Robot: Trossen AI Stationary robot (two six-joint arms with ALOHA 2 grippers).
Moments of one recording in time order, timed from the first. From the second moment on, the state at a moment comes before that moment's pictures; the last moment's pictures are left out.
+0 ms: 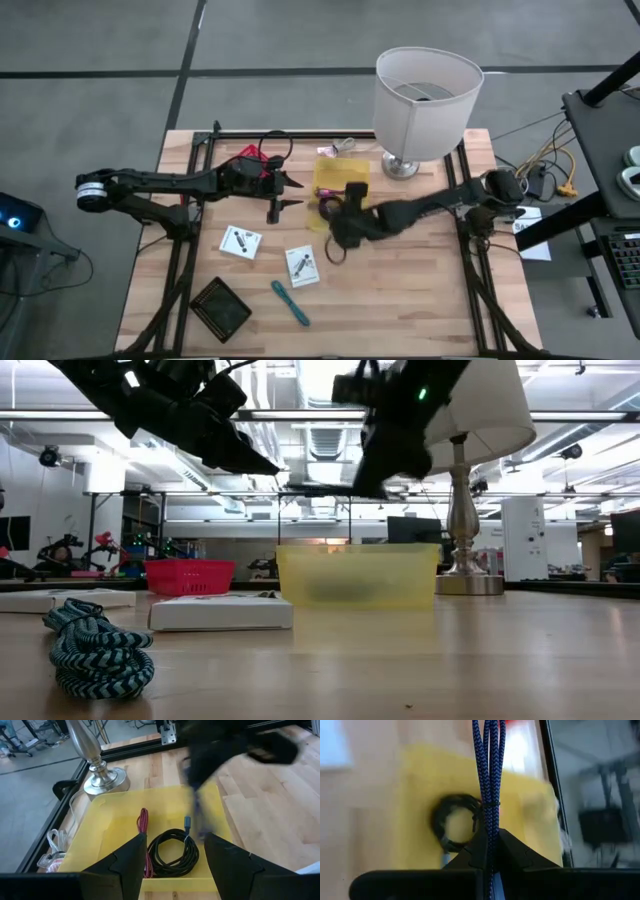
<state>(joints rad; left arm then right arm) 0.25 1.18 0.63 0.17 0.17 0.29 0.18 1.78 1.31 -0.61 0.67 0.01</state>
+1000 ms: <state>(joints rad) 0.25 1.18 0.63 0.09 0.17 0.19 0.34 1.58 1.06 0.00 0.52 -0.08</state>
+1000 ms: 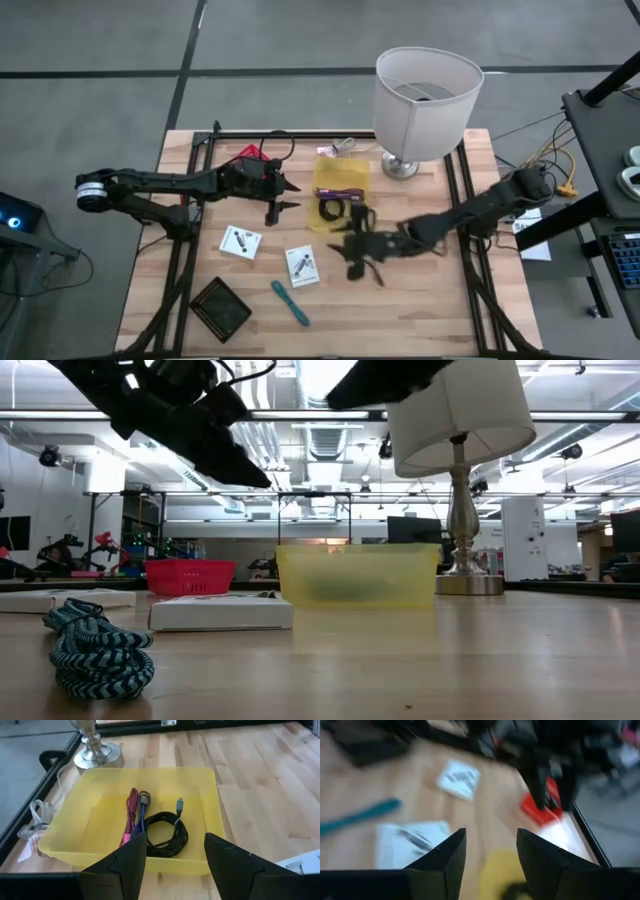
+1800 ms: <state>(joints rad) -0.05 1.18 0.65 0.20 0.26 0.30 0.44 1.36 0.44 0.98 0.47 -0.52</state>
